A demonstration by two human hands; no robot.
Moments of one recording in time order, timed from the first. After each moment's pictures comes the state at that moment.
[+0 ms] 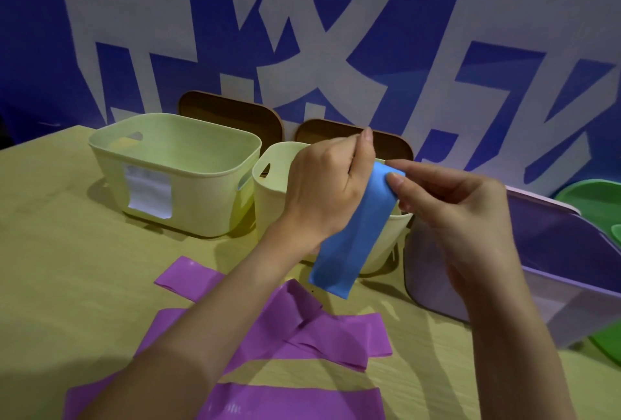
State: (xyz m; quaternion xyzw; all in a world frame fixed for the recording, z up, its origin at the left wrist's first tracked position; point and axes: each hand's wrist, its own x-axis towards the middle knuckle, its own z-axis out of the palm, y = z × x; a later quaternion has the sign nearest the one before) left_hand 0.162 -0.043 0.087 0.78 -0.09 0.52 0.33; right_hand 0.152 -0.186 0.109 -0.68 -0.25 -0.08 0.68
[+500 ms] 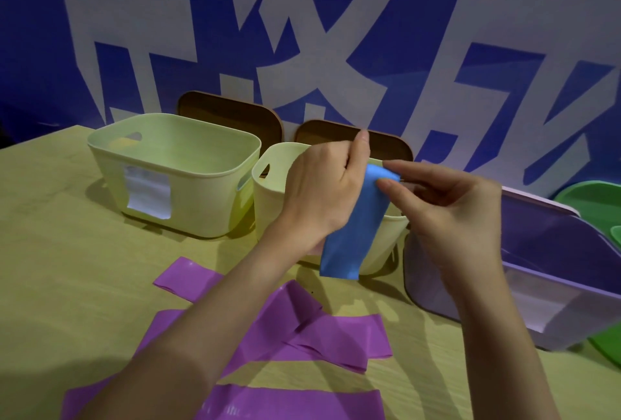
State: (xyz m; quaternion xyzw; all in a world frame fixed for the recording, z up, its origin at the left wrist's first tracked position) left_hand 0.161 -0.042 0.089 0.81 -0.03 0.44 0.38; right_hand 0.154 -0.180 0.104 -0.73 -0.26 -0.16 0.62
